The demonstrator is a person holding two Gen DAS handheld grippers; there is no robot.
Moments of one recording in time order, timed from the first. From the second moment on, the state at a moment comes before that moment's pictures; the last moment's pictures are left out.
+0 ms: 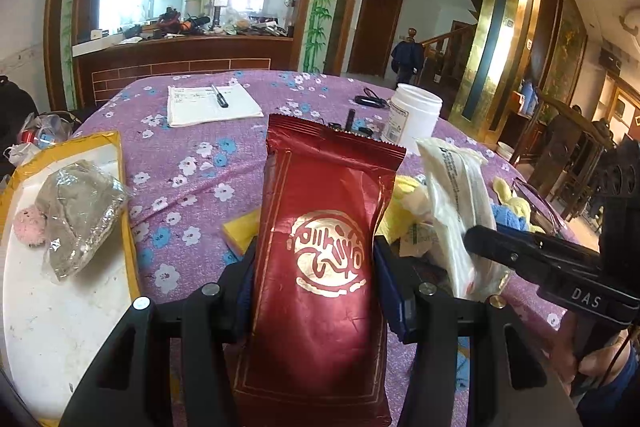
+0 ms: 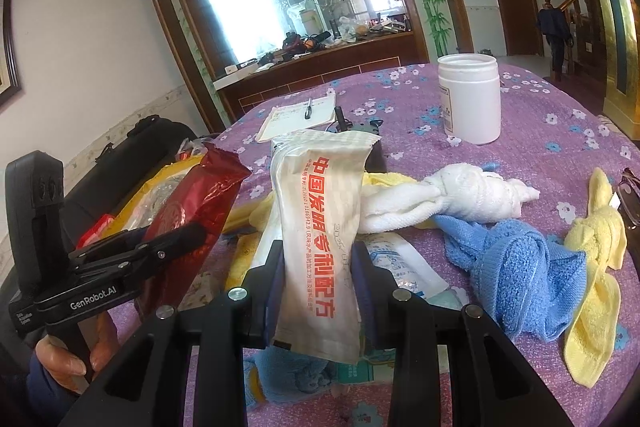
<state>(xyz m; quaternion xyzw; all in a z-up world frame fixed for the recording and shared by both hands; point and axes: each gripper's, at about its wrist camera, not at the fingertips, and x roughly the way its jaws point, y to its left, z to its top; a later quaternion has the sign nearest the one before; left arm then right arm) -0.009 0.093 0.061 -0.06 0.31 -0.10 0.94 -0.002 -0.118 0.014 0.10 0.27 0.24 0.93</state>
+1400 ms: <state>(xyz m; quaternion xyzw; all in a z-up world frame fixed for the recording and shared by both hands) -0.030 0.316 0.064 -0.20 0.37 0.11 0.90 0.008 0.130 0.045 0.00 0.36 0.41 0.84</state>
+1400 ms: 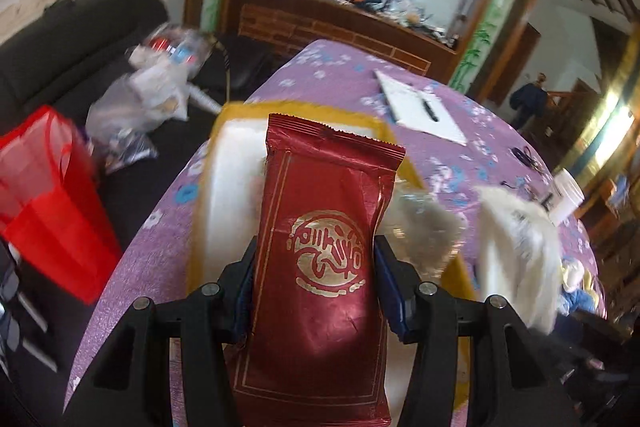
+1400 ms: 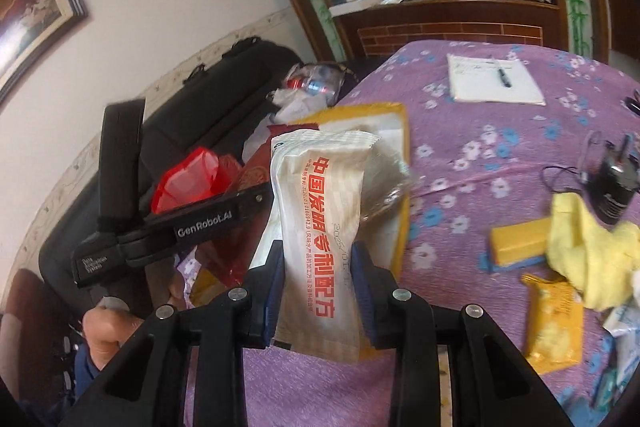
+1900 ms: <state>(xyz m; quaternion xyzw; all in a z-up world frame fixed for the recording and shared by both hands) -0.037 0.301 0.037 -0.19 0.39 0.15 0.89 0.022 0.156 -0.003 -0.04 0.38 0.42 0.82</state>
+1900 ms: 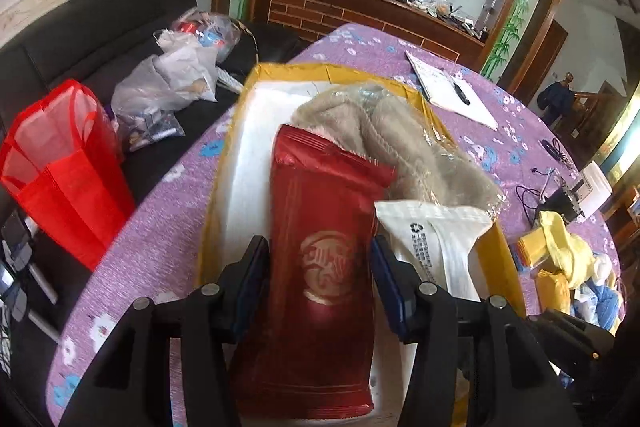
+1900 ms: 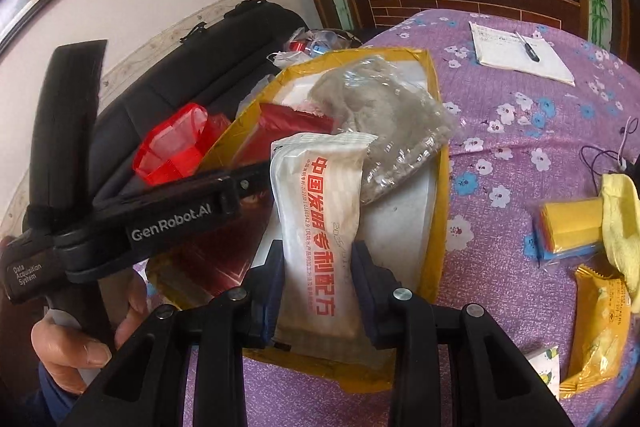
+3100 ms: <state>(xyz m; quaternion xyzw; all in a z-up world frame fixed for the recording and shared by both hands) -0.054 0.137 0.083 -0.13 0.39 -0.05 0.91 -0.014 -0.121 0.059 0.16 0.27 0.27 0.91</state>
